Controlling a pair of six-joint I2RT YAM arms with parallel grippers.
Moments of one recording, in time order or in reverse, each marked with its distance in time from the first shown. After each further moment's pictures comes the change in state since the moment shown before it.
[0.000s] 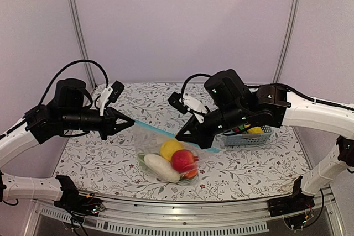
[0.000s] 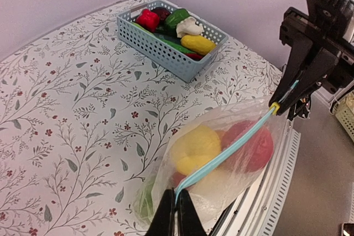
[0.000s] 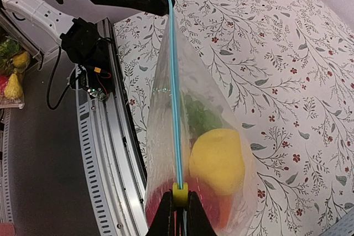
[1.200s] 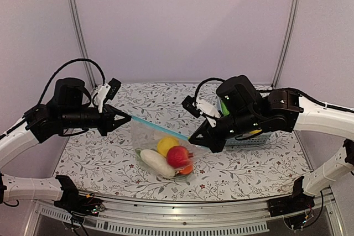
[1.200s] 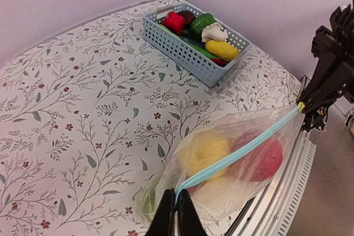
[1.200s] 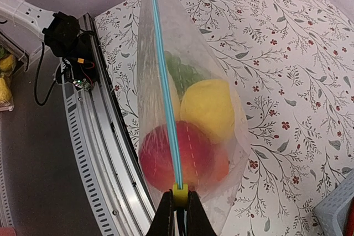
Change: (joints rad) left arm 0.034 0.000 0.000 0.000 -0.065 -0.011; right arm 0.000 -0.105 -0.102 -0.045 0.080 0.071
